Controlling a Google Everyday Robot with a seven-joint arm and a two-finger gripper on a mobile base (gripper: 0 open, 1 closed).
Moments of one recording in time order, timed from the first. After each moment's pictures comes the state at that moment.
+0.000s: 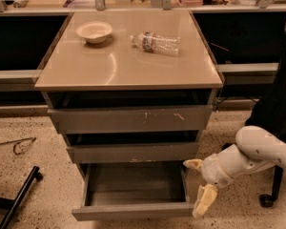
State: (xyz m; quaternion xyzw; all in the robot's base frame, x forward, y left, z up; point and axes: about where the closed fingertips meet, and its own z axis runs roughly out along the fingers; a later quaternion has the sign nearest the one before) arm 0.418 -0.156 0.552 -0.61 0.70 0.32 0.19
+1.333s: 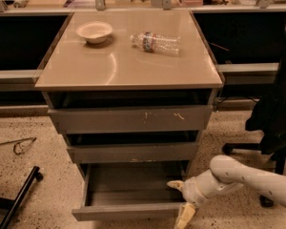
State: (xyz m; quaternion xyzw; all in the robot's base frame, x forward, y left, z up) arm 0.414 -0.117 0.393 -0.61 0.68 0.37 0.20
